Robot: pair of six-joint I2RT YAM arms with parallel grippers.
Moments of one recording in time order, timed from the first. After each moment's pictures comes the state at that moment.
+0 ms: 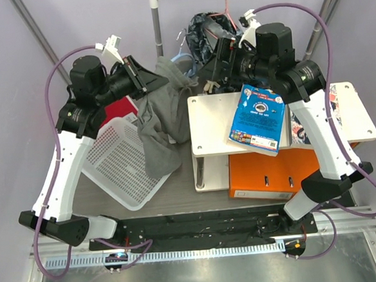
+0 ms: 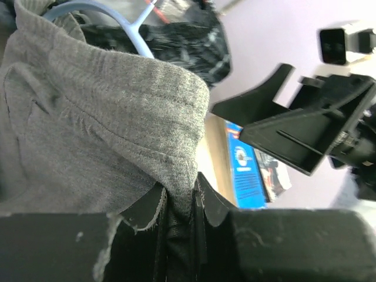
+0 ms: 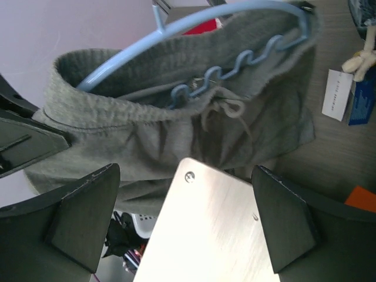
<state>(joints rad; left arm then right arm) -0.36 1.35 1.75 -0.55 0.49 -0.80 0.49 1.57 2.17 -0.96 -0.22 0.53</state>
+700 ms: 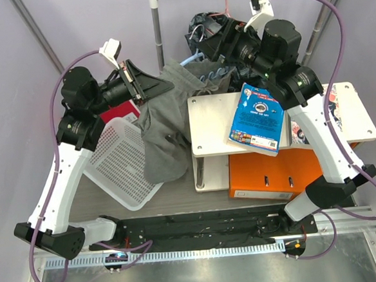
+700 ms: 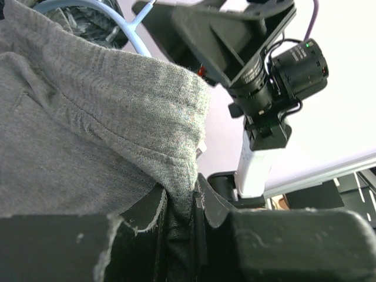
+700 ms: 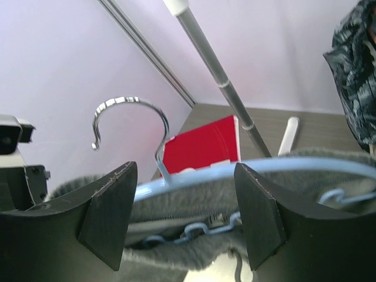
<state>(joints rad) -0.36 1.25 1.59 -0.22 0.75 -1.09 0.50 1.51 2.01 -0.51 -0.11 0.55</state>
